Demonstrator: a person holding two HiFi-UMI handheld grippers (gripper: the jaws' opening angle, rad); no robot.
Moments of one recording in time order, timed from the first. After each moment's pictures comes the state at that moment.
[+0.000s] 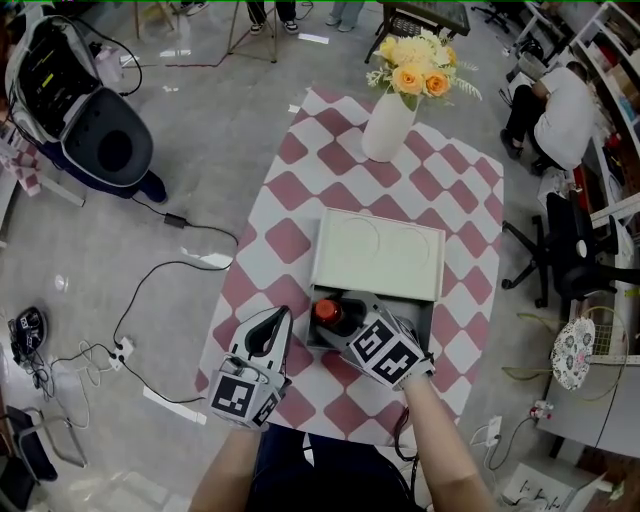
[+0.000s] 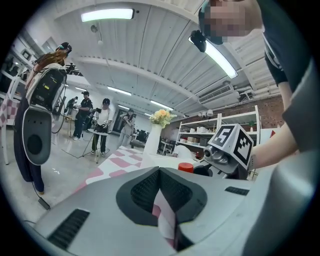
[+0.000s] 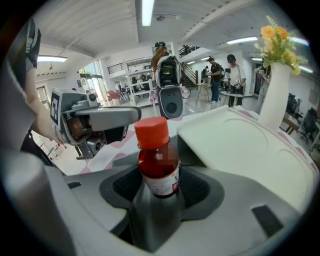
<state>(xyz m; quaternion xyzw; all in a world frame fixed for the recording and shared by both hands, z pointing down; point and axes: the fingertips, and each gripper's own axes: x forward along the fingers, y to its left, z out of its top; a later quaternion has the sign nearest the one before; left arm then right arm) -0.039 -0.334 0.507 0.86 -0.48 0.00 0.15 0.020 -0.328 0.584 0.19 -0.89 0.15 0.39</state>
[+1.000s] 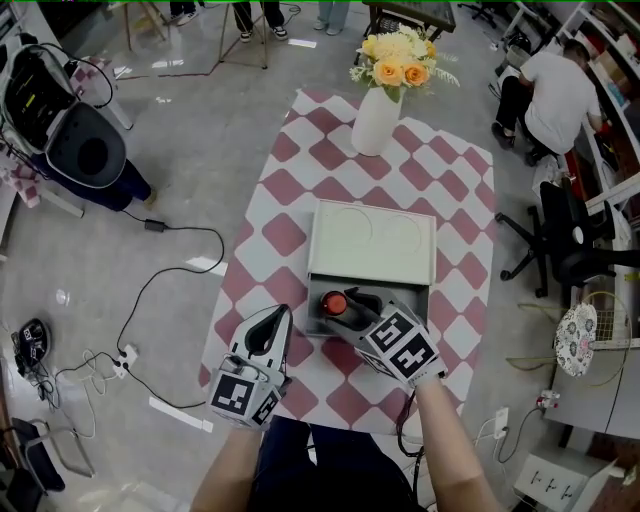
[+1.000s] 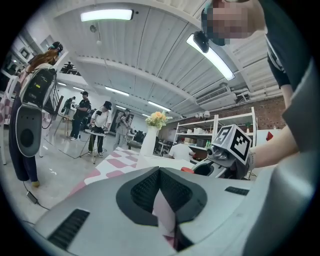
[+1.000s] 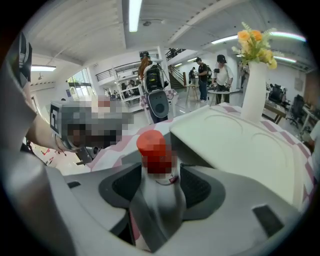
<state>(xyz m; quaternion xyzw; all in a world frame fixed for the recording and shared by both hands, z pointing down) -0.033 -0.313 0.496 0.87 -0.47 0.00 0.15 0.051 -0.313 0.566 0.25 -0.88 0.20 0.36</state>
